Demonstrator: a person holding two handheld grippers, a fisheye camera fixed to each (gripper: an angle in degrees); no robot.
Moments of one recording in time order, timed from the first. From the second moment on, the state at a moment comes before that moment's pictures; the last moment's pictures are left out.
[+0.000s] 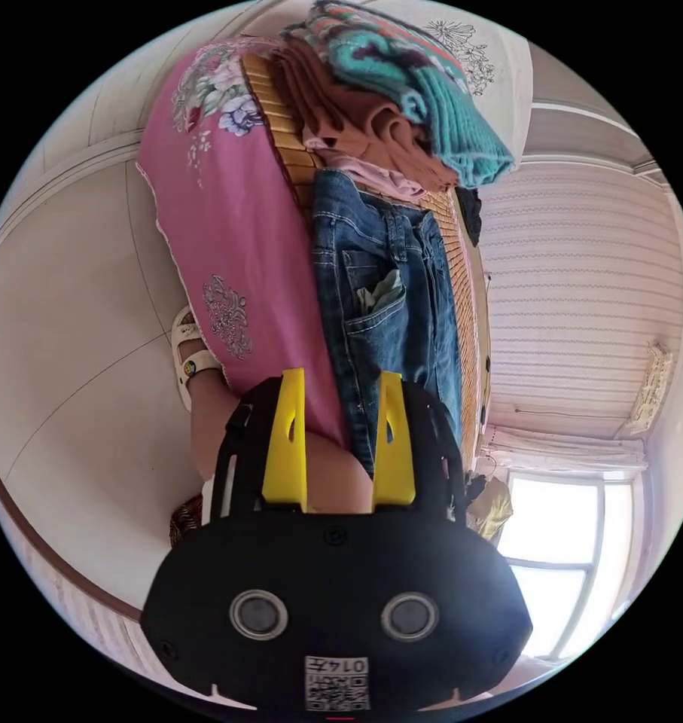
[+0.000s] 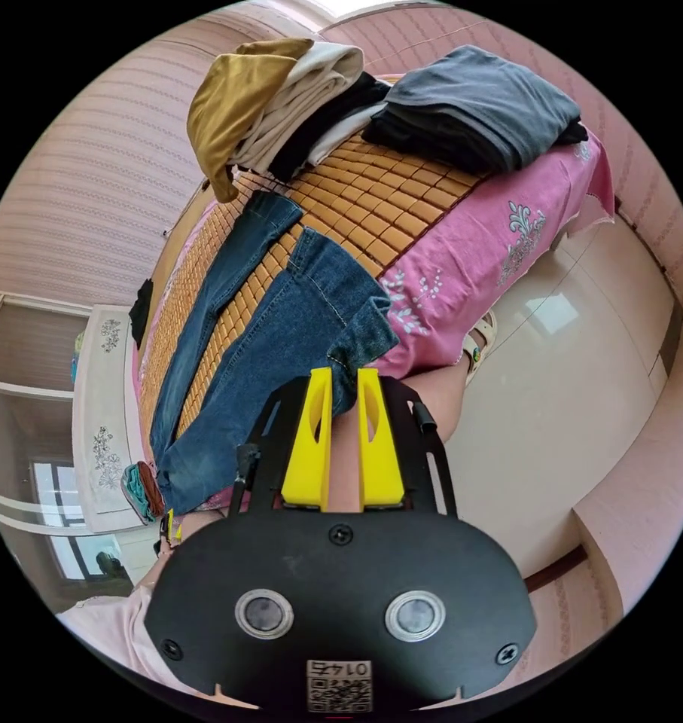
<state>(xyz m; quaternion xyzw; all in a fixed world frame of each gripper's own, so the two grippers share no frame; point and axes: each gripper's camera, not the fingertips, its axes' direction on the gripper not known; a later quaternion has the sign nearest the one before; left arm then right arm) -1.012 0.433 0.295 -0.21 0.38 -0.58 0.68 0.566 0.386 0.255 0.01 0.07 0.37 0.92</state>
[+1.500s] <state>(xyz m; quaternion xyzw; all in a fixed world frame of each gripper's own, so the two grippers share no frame) -0.883 0.244 0.504 -0.22 0.40 -0.54 0.70 0.660 0.222 0.353 0.10 0.07 0.42 0.90</state>
